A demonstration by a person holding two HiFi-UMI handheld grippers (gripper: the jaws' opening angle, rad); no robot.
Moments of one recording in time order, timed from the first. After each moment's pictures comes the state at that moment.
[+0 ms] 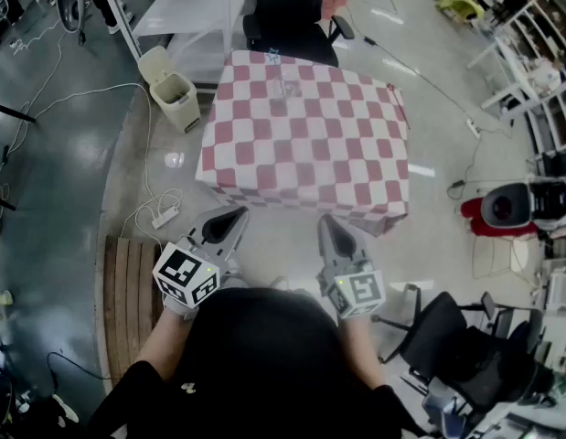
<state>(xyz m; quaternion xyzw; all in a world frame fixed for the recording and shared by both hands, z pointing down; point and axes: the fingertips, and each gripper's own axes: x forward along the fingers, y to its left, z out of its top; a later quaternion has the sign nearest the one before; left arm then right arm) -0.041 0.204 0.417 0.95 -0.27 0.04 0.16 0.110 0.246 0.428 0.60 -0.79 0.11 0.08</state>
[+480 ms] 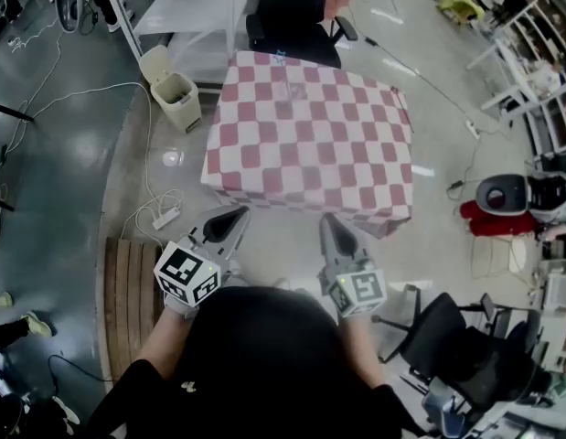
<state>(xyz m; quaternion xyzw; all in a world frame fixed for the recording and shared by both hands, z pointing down) -0.063 0.182 0.425 0.95 -0.27 0.04 0.17 0.090 0.223 0.430 0.59 -0.79 0.11 0.06</state>
